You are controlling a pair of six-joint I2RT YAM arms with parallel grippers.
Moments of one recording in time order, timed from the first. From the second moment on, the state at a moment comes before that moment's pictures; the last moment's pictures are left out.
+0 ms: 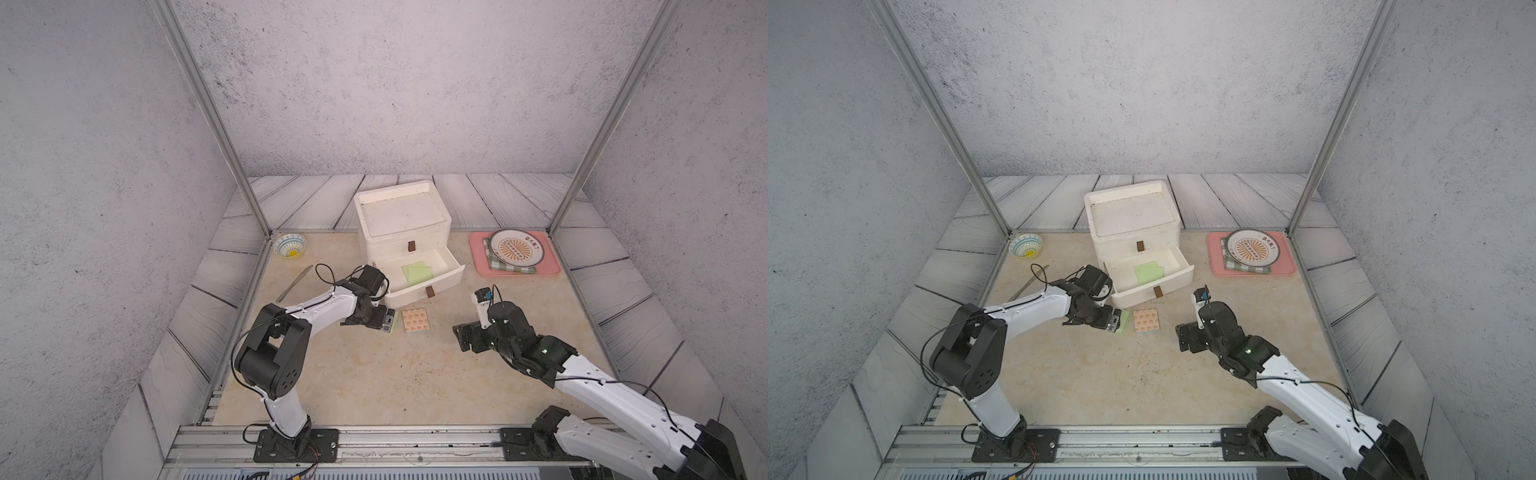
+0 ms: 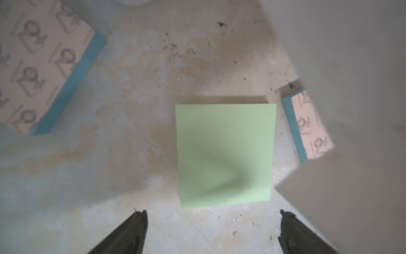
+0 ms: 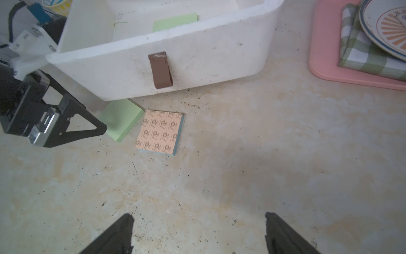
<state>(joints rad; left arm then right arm) -0.53 1.77 1.13 -0.63 0.07 -0.23 0.67 0.95 0.63 -0.42 0.12 0.33</state>
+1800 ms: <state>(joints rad) -0.62 1.44 1.25 -0.78 -0.09 -0.32 0.66 0.88 0.59 -0.41 0.14 0.34</state>
